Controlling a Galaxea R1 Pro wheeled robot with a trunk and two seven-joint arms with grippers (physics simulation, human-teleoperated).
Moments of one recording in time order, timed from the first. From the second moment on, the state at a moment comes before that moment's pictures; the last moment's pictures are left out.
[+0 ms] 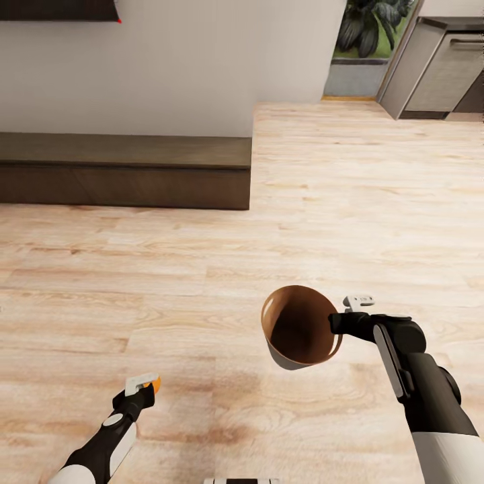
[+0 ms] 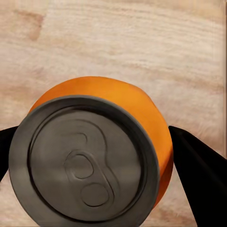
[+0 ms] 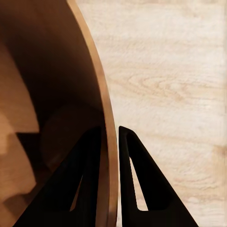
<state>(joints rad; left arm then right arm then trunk) -0.53 0.06 0.07 -0.42 0.13 -0.11 0.09 -0.56 -0.13 -0.07 -1.45 0.03 1.00 0.33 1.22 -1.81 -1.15</state>
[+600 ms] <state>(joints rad) -0.53 0.06 0.07 -0.42 0.13 -0.11 0.09 -0.56 -0.13 -0.07 -1.42 0.03 1.00 0.33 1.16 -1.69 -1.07</state>
